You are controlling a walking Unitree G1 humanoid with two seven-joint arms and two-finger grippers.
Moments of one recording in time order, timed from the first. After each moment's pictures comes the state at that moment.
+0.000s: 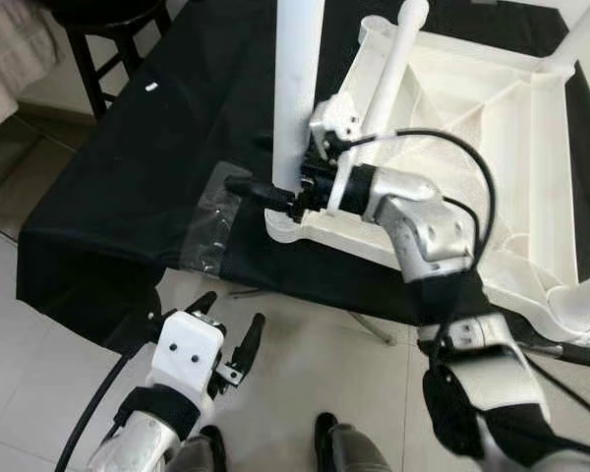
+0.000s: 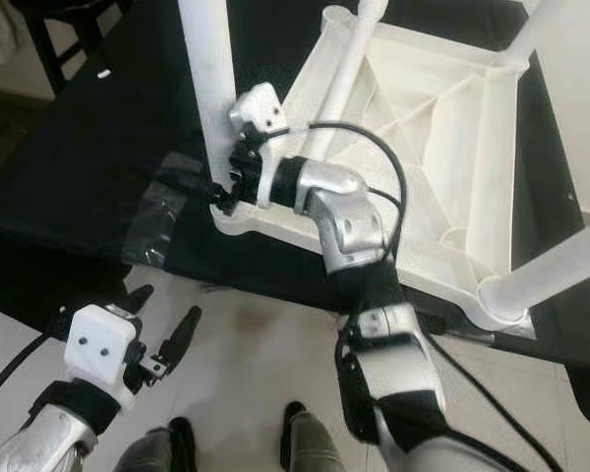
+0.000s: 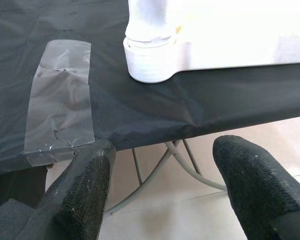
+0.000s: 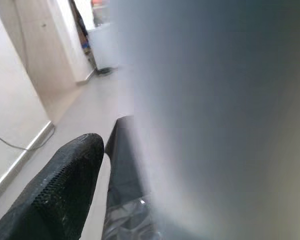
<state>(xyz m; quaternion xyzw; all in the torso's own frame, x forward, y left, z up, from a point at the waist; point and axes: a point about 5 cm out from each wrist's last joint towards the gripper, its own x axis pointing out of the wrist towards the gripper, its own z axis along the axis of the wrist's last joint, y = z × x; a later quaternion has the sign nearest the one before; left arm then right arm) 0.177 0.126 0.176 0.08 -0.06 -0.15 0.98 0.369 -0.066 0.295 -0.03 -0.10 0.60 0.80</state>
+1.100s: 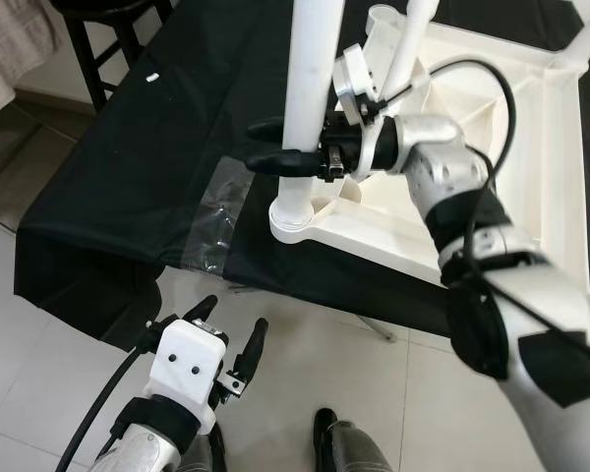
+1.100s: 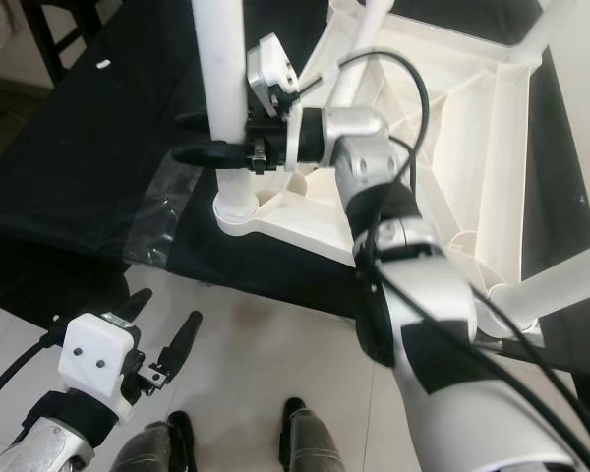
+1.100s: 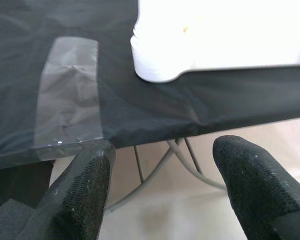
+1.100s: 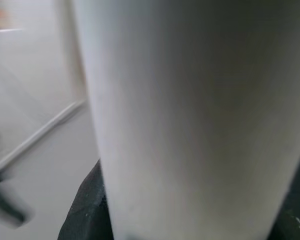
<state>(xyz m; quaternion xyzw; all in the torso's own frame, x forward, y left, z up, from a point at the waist) 0.171 0.121 0.179 0.08 -0.07 -0.15 0.98 0.371 -0.081 0.306 -0.09 -0.14 0.62 0.76</state>
